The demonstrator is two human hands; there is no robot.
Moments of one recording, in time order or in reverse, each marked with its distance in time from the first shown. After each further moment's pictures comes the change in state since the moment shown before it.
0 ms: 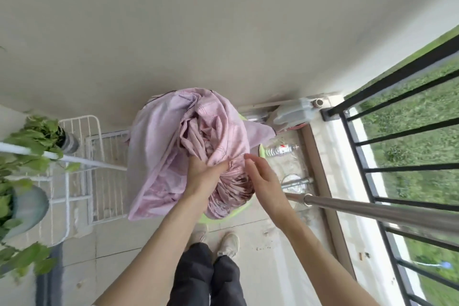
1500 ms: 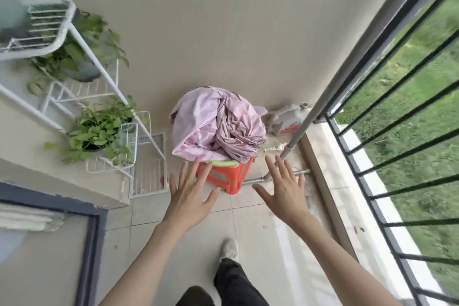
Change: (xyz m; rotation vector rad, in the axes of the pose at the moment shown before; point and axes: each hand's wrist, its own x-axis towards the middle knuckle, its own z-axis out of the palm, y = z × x) left_hand -0.320 -0.149 -0.158 1.142 0.053 0.719; right_hand -0.328 0.093 -0.014 -0.874 0.206 -0.388
